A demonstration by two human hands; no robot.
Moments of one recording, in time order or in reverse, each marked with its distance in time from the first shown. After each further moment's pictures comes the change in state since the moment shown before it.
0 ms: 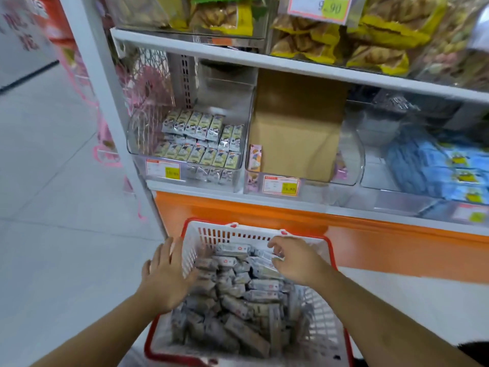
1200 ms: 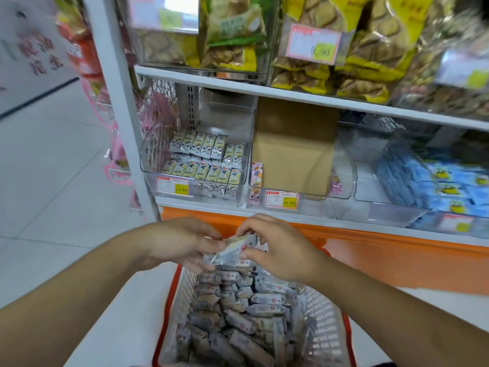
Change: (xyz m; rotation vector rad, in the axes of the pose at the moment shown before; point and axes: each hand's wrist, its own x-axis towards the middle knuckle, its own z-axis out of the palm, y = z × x) left_hand -0.035 0.079 -0.182 -0.702 -0.480 0.144; right_hand -0.049 -0.105 -0.074 0.109 0.228 -0.430
